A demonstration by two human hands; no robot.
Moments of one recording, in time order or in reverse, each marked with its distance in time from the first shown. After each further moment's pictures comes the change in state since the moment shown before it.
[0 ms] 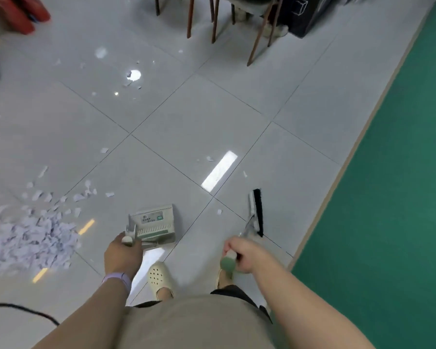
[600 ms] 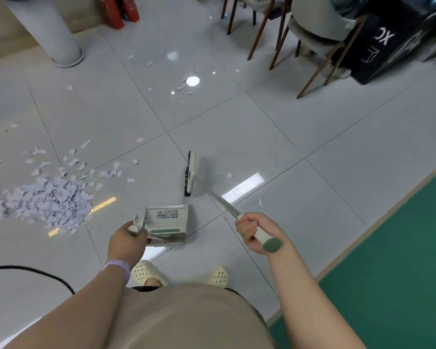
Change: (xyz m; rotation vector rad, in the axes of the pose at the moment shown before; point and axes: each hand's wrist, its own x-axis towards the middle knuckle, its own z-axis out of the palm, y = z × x) left_hand -0.042 0.045 0.037 -0.156 0.123 -0.087; right_hand -0.028 -0.143 -0.068 0.194 -0.491 -0.023
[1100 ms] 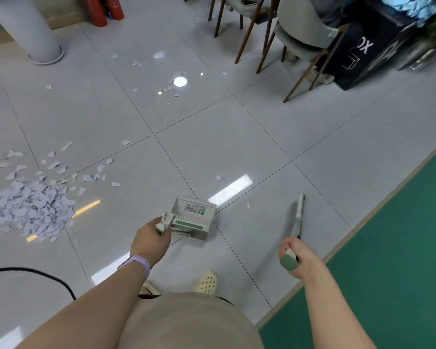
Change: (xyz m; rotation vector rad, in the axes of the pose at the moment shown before) left_hand 0.002 0.054 0.062 -0.001 -0.195 0.183; right_hand -0.054 -0.031 -0.086 -0.159 0.679 -0.264
